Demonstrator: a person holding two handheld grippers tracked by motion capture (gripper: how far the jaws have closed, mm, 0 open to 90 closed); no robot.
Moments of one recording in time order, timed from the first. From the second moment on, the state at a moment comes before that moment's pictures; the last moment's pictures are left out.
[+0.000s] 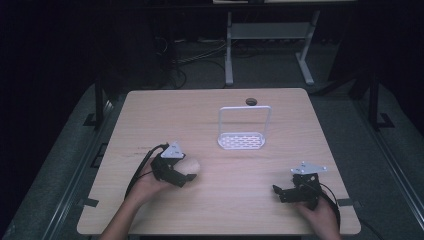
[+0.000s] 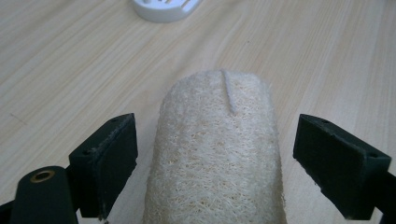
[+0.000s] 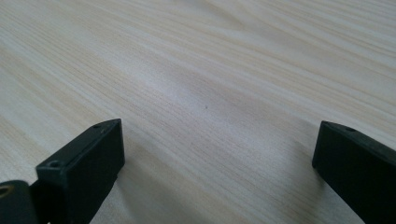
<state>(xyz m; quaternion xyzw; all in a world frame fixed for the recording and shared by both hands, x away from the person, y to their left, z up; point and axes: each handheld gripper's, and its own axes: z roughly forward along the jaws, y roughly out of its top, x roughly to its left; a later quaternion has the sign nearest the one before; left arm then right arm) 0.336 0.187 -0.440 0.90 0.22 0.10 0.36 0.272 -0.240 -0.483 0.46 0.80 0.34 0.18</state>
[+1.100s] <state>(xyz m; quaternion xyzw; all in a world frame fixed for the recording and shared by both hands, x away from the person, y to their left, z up) 0.340 0.185 -0.455 0.92 0.22 0.09 0.32 0.272 -0.240 -0.483 0.46 0.80 0.34 0.18</state>
